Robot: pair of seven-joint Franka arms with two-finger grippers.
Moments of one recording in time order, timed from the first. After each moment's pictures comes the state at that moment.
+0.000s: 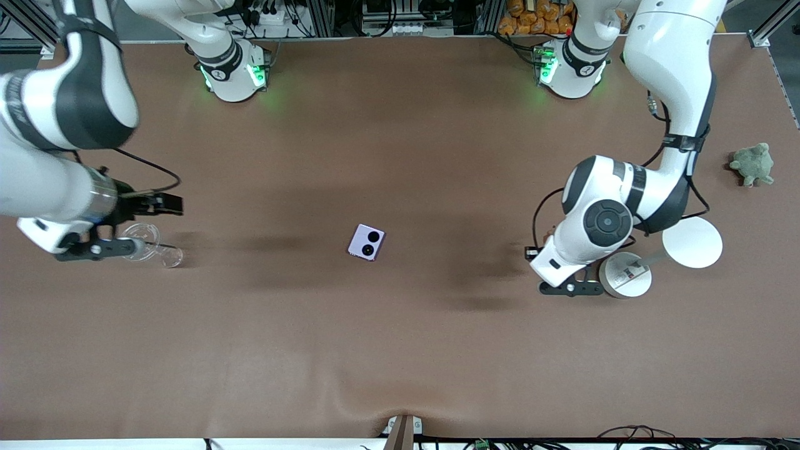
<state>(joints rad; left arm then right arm) -0.22 0.52 -0.10 -1.68 0.11 2.10 -0.34 0.15 0.29 -0.03 -1.50 0.01 1.54 0.00</state>
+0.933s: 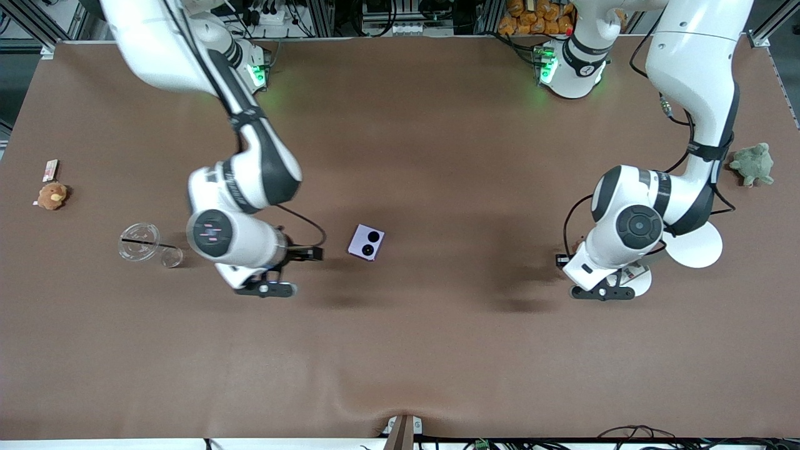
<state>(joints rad) -0.10 0.52 -0.10 -1.81 0.19 2.28 -0.27 0.44 0.64 -0.03 -1.49 0.22 2.01 0.42</state>
